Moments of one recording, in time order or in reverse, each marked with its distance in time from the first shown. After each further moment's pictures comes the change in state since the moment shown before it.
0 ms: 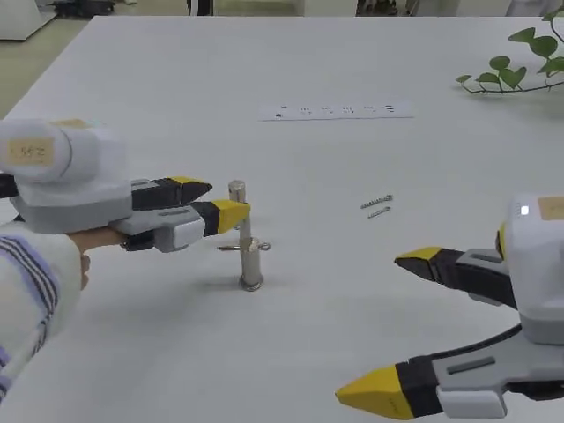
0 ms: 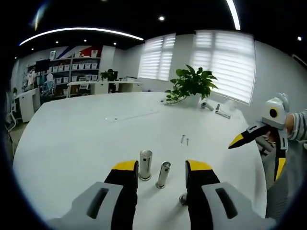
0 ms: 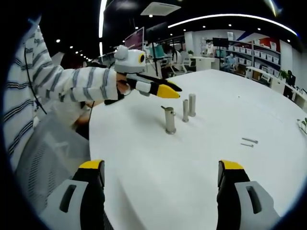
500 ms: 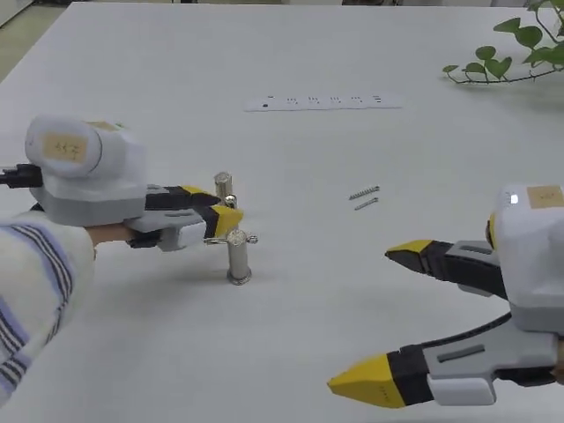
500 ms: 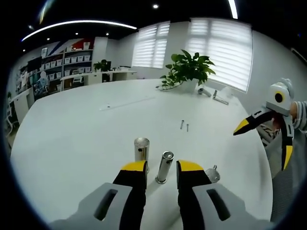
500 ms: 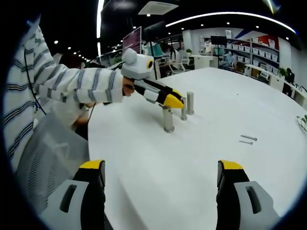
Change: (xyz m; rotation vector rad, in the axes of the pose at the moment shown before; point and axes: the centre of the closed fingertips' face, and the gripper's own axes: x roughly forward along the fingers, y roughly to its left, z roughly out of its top) left arm 0.022 0.000 -0.025 0.029 0.104 -0.039; right arm 0.001 -0.004 -0.002 0.015 0.008 -0.009
